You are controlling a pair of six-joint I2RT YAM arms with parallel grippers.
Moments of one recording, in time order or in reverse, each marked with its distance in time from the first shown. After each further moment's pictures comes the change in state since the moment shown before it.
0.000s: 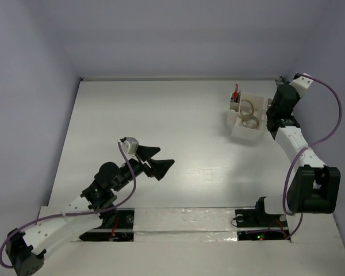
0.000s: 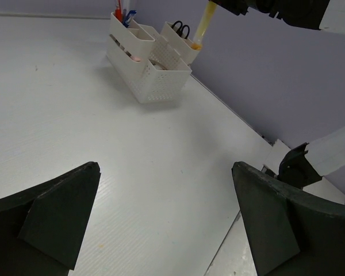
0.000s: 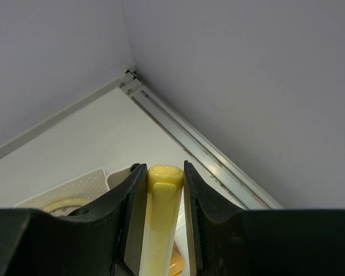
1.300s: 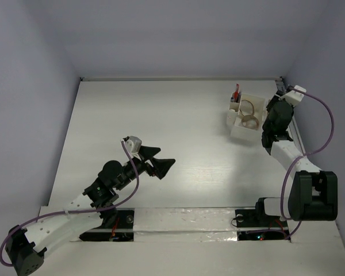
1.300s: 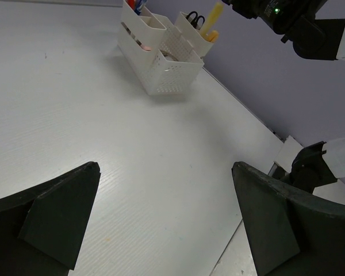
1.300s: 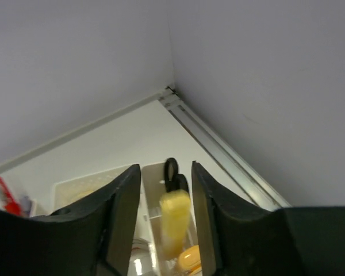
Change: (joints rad) left arm 0.000 0.046 0.000 0.001 -0.023 0.004; right arm 0.027 -0.048 -0.265 0.408 -0.111 -0.082
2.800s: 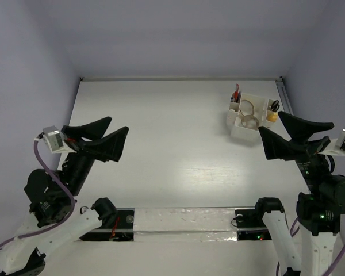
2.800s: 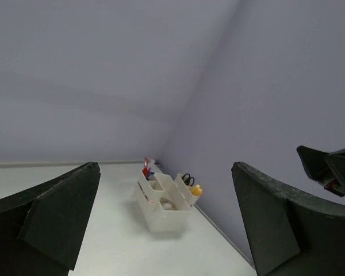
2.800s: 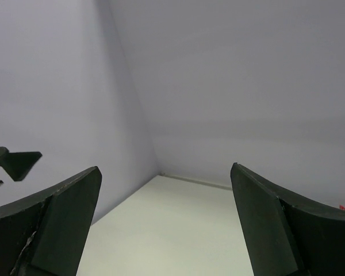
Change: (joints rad) left arm 0.000 -0.155 0.603 -0.345 -0.278 0.070; right arm 0.014 -0.944 0.248 -0.599 -1.038 0.513
